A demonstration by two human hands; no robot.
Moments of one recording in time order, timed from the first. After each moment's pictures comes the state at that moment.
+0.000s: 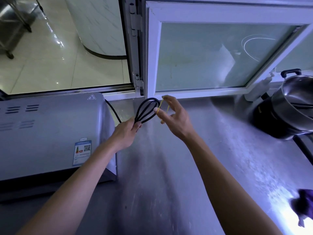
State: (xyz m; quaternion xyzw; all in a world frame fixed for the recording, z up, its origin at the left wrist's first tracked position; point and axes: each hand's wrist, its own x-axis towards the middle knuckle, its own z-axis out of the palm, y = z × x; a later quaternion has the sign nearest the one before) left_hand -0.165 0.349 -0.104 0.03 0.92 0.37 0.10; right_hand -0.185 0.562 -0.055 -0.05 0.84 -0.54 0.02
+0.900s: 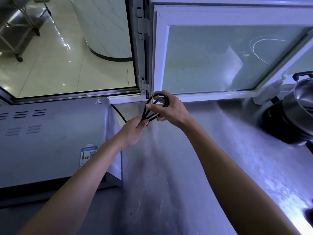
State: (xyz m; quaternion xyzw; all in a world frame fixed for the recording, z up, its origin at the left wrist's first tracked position) left_hand -0.184 0.348 -0.088 0.05 0.87 0.48 0.11; right_hand -0.234 0.530 -0.033 -0.08 0.80 -0.58 0.12
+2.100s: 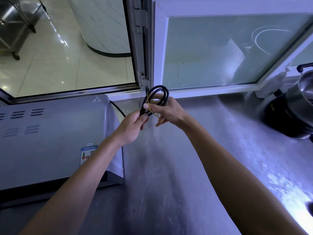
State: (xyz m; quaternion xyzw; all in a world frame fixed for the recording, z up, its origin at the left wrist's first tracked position) left_hand -0.184 0.347 -0.077 0.05 0.84 0.52 0.09; right_hand -0.238 0.525 -0.051 -0.10 0.74 -0.62 0.24
